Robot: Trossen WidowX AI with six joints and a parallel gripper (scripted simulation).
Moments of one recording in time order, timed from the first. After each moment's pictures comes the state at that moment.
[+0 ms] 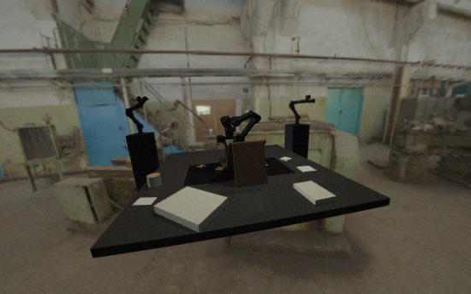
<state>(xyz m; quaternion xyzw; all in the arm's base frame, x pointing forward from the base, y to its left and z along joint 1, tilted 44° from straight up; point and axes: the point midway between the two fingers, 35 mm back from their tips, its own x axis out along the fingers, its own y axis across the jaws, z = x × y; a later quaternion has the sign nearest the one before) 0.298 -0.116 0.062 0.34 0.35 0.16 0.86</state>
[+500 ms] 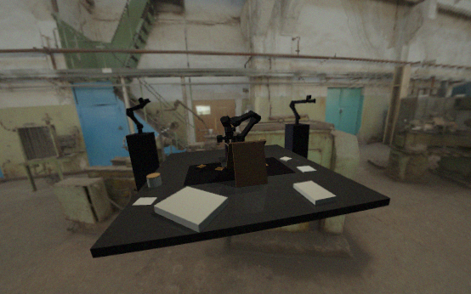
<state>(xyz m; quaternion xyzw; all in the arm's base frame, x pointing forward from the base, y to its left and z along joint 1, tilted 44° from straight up) 0.298 -0.116 0.062 0.34 0.35 0.16 0.86</state>
